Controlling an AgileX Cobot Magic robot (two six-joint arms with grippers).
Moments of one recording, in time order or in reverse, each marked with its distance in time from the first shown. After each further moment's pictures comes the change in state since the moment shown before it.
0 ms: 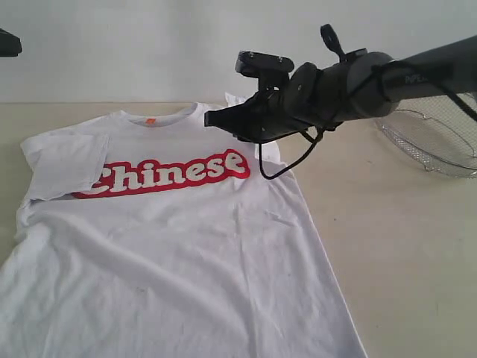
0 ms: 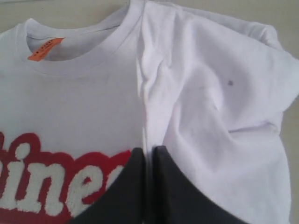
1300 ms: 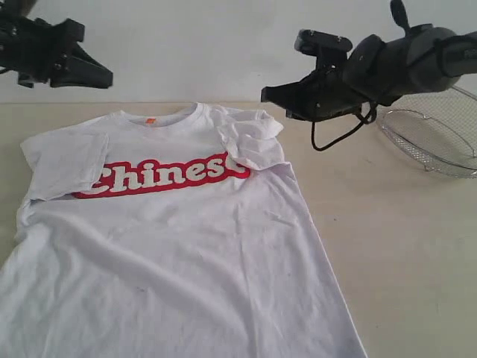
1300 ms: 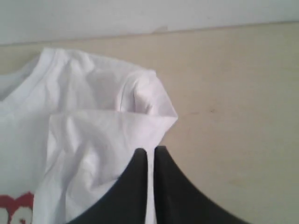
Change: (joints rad) left arm -0.250 0.145 -0.061 0.041 -0.006 0.045; right arm -0.190 -0.015 -0.027 0.020 0.079 -0.073
